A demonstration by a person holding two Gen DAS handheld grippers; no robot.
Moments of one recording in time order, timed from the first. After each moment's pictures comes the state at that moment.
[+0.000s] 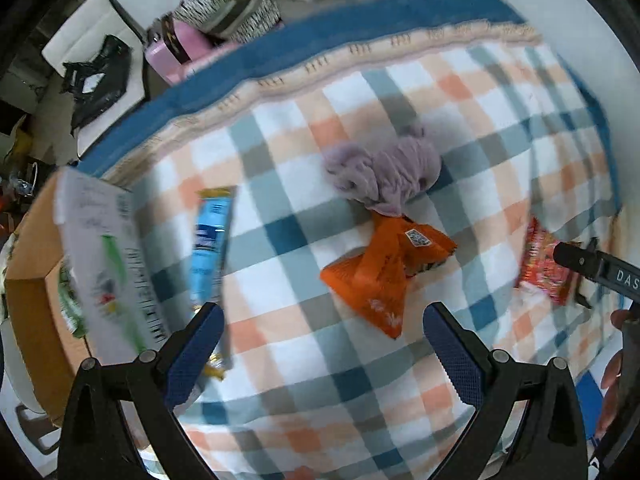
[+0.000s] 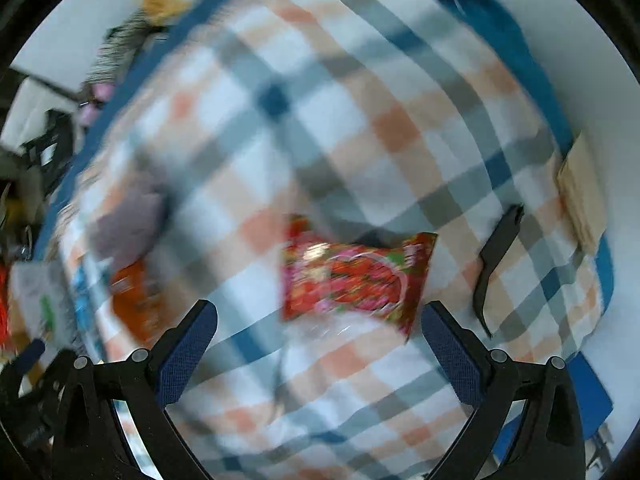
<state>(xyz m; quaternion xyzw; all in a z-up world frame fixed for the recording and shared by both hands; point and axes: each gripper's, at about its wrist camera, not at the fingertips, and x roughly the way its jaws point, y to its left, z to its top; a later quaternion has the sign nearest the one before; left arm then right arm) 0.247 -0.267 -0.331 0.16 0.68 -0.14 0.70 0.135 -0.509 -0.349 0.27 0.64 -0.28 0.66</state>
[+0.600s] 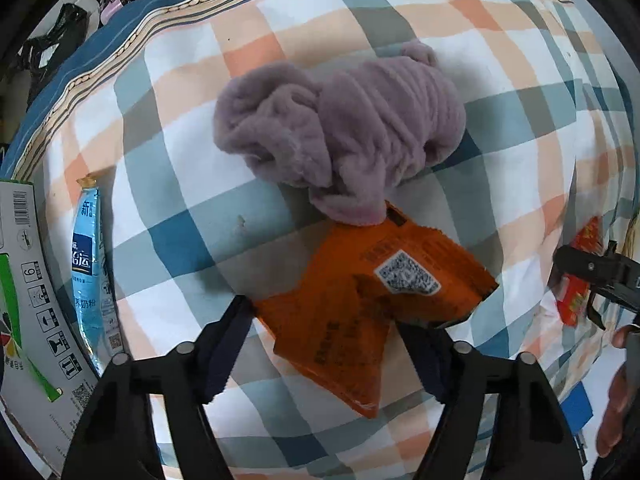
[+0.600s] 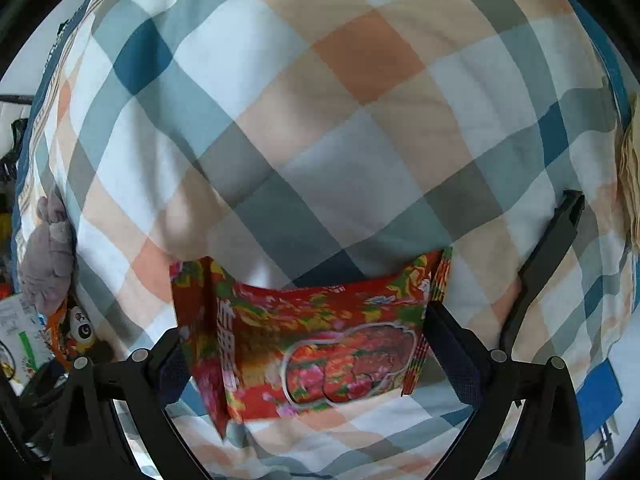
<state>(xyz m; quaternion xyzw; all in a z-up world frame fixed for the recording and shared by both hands) 0.253 -0.296 -0.422 0.13 0.74 -0.16 0.65 0.149 -0.546 -0.415 0.31 0.68 -0.27 0.60</state>
